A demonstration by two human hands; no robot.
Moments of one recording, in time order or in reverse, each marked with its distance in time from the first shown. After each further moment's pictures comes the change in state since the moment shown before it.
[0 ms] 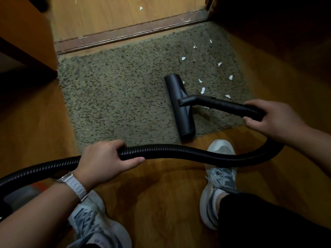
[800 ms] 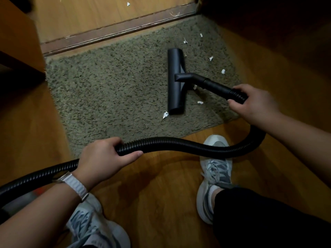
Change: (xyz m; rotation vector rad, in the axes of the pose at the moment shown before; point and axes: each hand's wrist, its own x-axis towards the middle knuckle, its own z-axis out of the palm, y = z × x) left_hand 0.010 0.020 0.001 -0.081 -0.073 -0.117; right_hand 0.029 -0.005 0.022 0.087 0.145 0.125
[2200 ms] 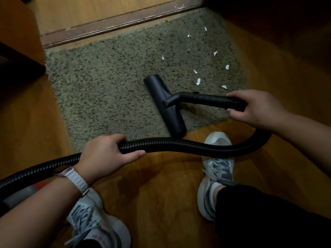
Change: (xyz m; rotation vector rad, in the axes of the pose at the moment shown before) left_hand -0.001 -0.005 0.005 0.045 0.020 0.117; right_hand -0.016 -0.009 -0.008 -0.091 -0.170 -0.198
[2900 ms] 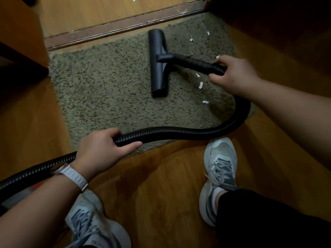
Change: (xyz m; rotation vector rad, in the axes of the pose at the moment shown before) left_hand 0.012 -0.006 -0.012 -0.119 0.040 -0.135; right_hand 0.096 -0.045 -0.009 0.102 0.125 0.130
